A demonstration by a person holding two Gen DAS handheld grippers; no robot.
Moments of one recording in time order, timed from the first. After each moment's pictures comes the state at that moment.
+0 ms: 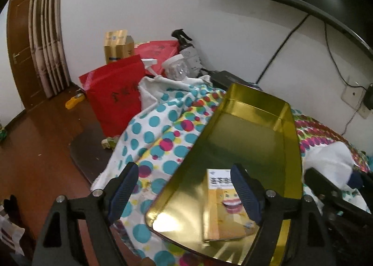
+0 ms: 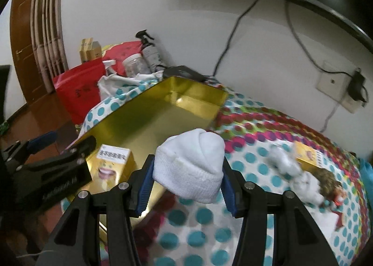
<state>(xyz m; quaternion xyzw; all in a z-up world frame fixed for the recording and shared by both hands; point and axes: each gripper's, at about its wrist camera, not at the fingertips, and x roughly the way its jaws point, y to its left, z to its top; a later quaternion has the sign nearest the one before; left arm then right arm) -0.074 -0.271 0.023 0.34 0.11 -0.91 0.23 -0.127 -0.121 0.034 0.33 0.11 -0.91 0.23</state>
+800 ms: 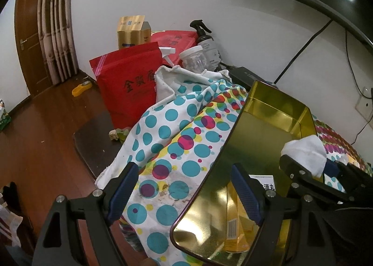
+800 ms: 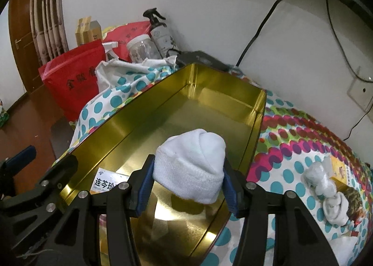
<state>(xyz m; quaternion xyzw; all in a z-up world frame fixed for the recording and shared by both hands) -0.074 -0.298 0.010 0.35 0.14 -0.89 0.25 -0.175 -0.186 0.002 0.38 0.14 -0.89 0.24</state>
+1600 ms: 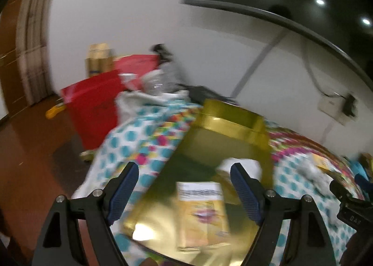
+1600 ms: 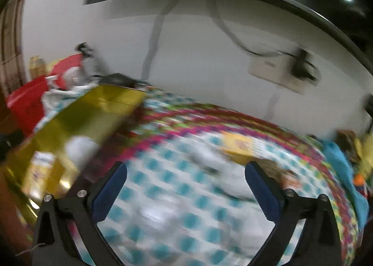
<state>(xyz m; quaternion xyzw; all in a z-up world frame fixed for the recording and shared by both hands) -0.071 -0.247 0.035 0.29 0.12 -0.94 0.15 -0.150 0.004 0.033 0.31 0.09 -0.94 0.07</state>
